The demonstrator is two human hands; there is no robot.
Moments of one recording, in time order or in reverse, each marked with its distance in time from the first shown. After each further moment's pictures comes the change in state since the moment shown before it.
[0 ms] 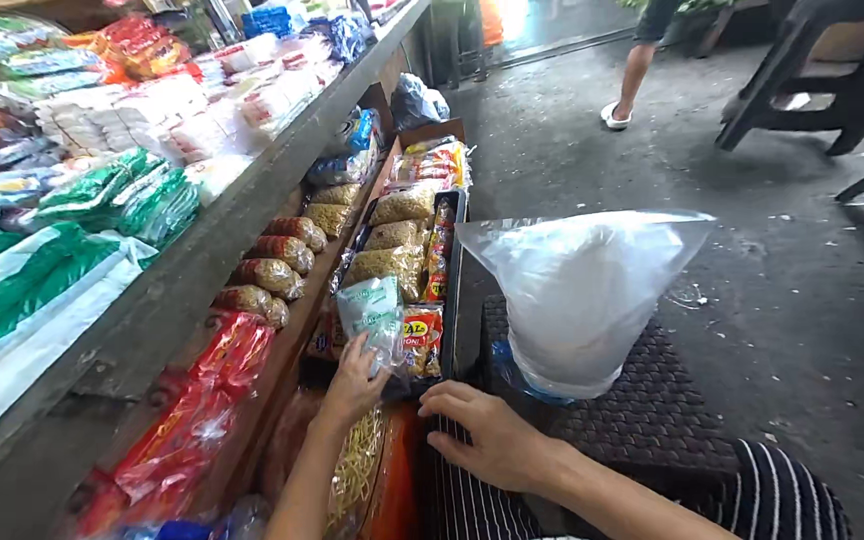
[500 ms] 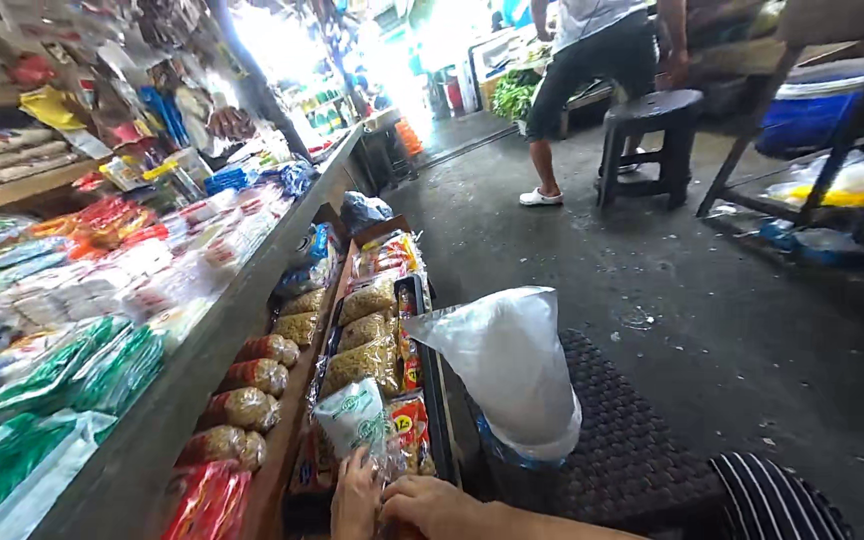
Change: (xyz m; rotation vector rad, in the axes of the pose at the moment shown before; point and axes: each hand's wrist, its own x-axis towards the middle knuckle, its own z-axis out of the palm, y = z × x) left_hand 0.011 0.013 0.021 0.165 0.073 0.044; right_hand 0.048 0.029 0.040 -0.048 -0.068 -0.093
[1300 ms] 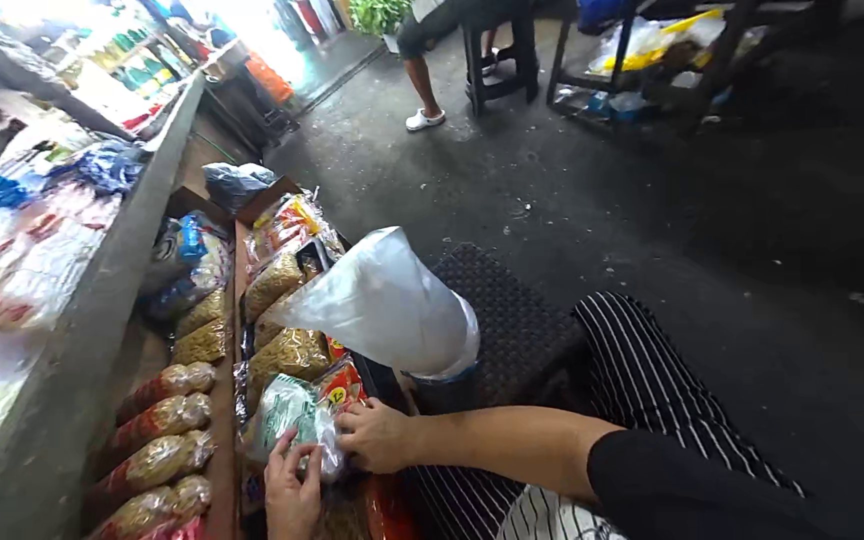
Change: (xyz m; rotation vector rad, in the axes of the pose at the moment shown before) left_hand 0.000 -0.002 -0.020 -0.231 0.065 0.161; right_hand 0.019 0.054 0.015 -0.115 0.091 0.244
